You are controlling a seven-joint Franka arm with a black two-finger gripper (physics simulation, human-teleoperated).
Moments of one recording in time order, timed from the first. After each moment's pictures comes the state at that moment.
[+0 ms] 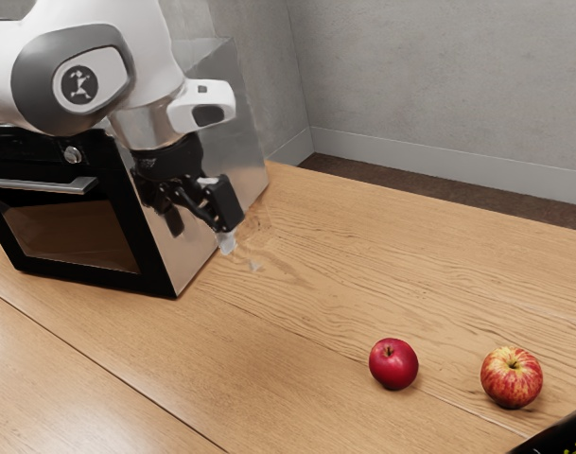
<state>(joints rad) -0.12 -0.14 0.13 -1.61 0.02 1.52 -0.06</state>
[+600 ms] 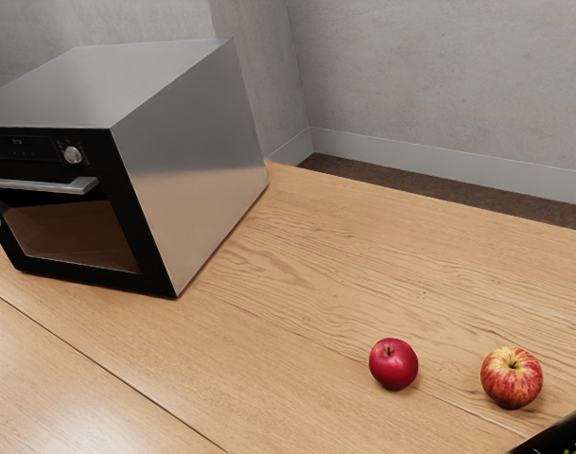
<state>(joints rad) 0.33 -0.70 0.24 -2.09 -0.07 1.80 -0.58</state>
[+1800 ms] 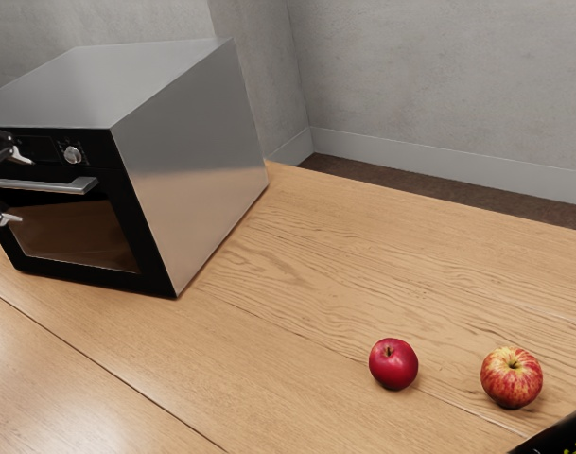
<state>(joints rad) 0.39 -0.36 0.29 -2.09 -0.23 2.45 -1.12</state>
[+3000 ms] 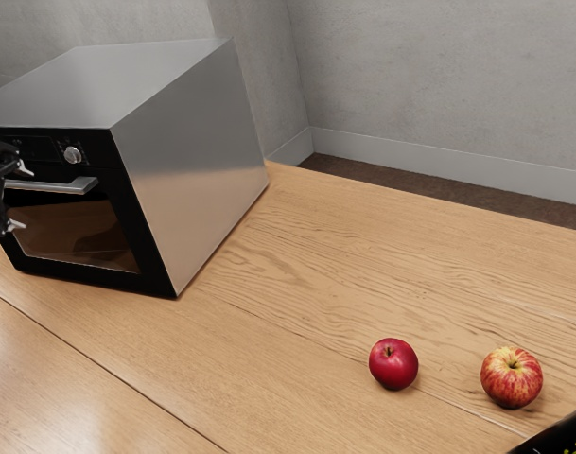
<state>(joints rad) 0.47 -0.13 0.28 -1.97 -0.25 2.49 -1.12</state>
